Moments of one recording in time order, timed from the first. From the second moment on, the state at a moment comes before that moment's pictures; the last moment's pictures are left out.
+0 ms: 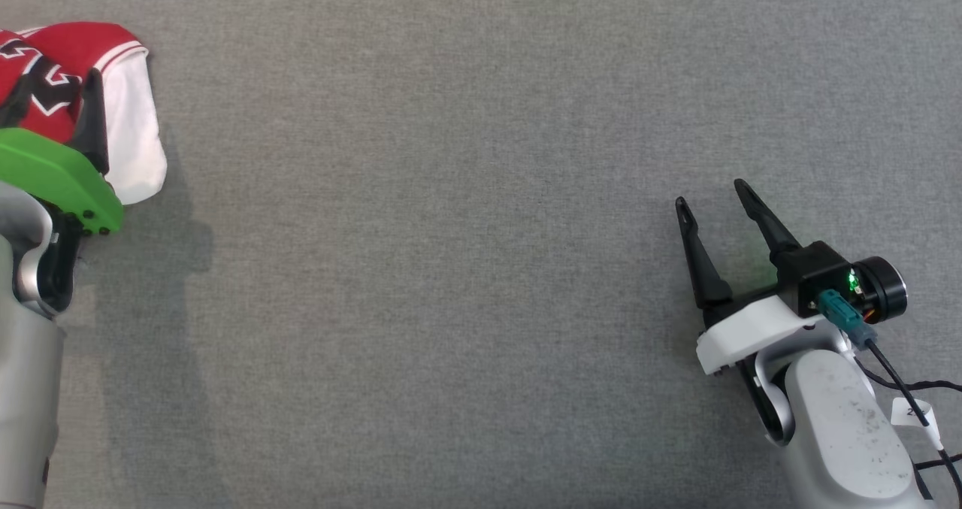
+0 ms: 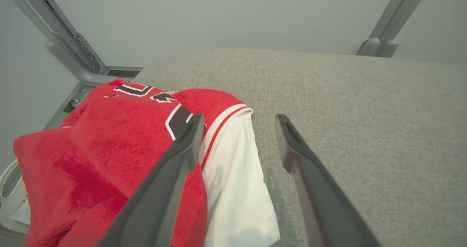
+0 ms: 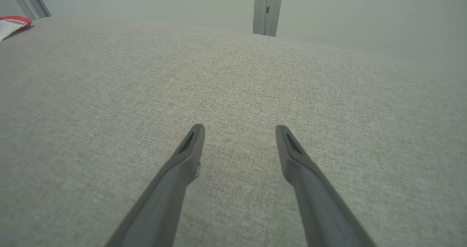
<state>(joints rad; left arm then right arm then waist) -0.76 0.43 -0.18 0.64 -0.54 -0.13 0.05 -0.34 -0.05 0.05 0.30 -0.02 0.13 -0.26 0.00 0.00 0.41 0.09</state>
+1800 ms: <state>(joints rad) -1.01 0.48 -0.49 0.44 -0.54 -0.13 0.04 -0.24 -0.05 0.09 0.35 0.12 0.13 -0.26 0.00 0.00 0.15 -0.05</state>
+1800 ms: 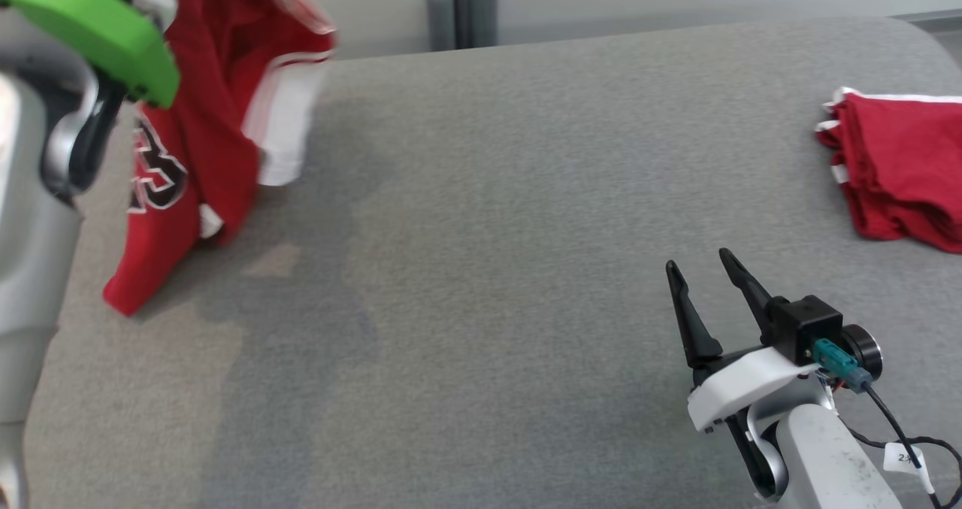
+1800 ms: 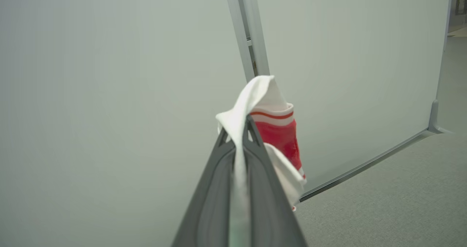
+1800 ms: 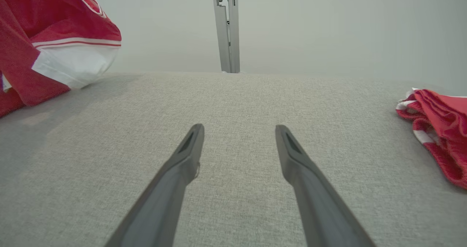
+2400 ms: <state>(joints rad) -1.24 0.12 -0.55 0.45 -0.62 -0.11 0.01 -0.26 -0.05 0.09 0.35 0.17 0.13 -0.26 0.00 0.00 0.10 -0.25</state>
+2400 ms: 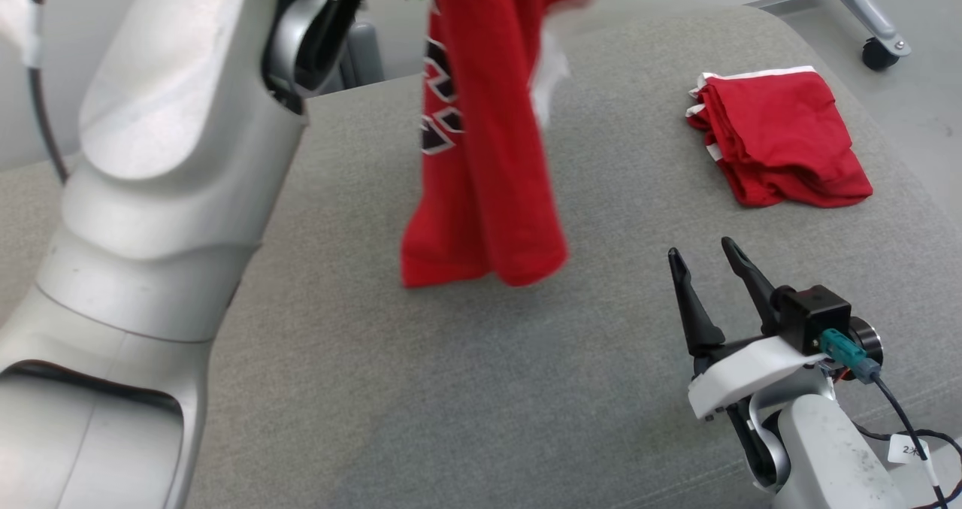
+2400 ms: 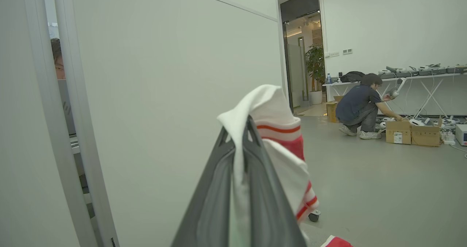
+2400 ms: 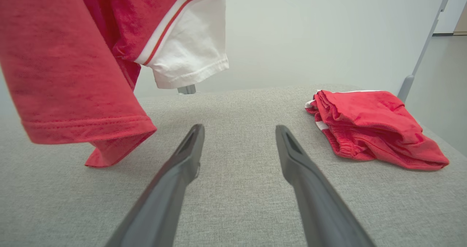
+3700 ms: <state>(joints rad) -0.51 0.29 -0.39 0.75 -0.81 -0.05 -0.25 -0.26 -0.05 0.06 0.34 0.15 0.13 -0.26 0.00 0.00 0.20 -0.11</state>
